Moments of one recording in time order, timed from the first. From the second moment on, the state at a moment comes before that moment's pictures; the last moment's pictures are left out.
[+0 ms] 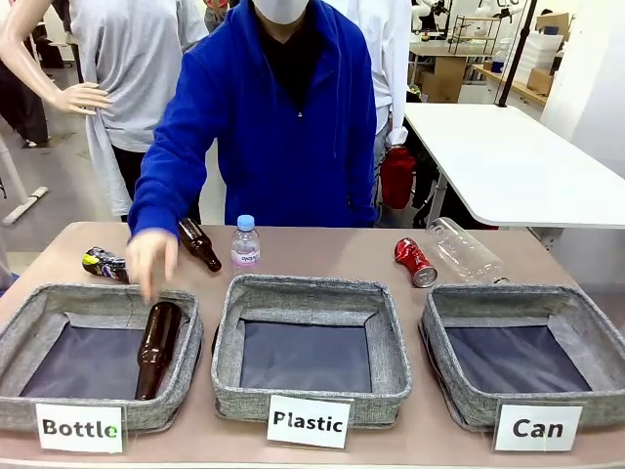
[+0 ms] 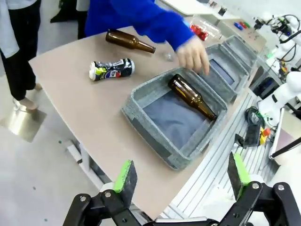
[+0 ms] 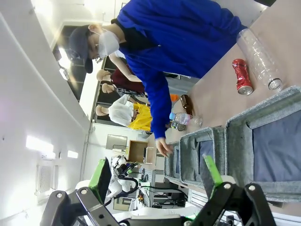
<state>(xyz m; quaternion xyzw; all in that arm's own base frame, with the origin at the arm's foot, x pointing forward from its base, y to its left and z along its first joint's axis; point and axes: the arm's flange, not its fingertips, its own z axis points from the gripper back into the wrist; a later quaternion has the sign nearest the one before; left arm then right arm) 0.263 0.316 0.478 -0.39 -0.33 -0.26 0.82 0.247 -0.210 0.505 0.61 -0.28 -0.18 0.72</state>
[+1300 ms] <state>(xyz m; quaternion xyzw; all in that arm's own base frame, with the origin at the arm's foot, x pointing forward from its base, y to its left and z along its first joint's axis) 0.534 0.021 0.455 -0.11 -0.06 -0.17 0.98 0.247 -0.210 0.505 0.61 -0.28 -0.18 0.72</state>
